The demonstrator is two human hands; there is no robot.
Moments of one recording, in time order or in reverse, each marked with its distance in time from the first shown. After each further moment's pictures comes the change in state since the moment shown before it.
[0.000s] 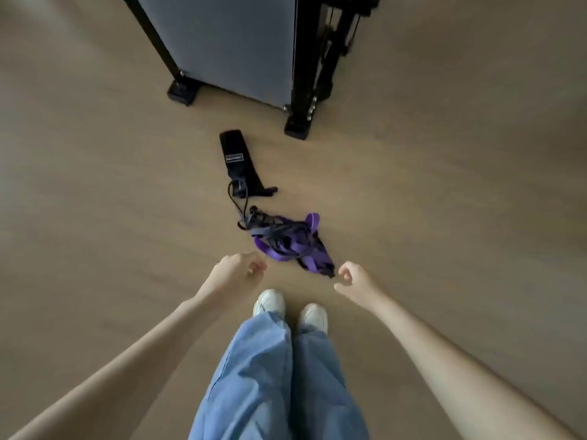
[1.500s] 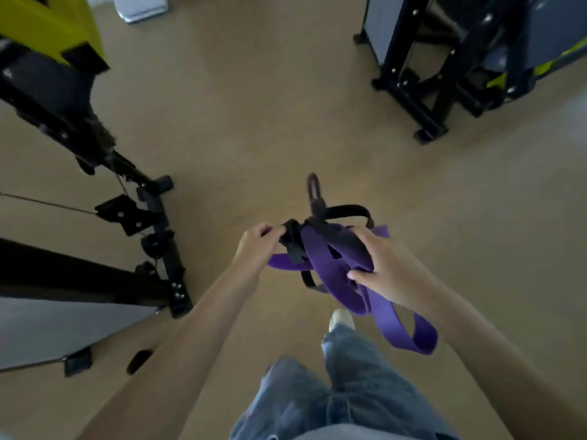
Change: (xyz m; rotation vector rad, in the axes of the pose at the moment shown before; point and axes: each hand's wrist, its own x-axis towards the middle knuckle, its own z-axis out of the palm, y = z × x) left_hand -0.043 0.625 -0.002 -0.235 -0.067 0.409; right_hand -0.325 0.156 -0.440 0.310 0.795 -0.164
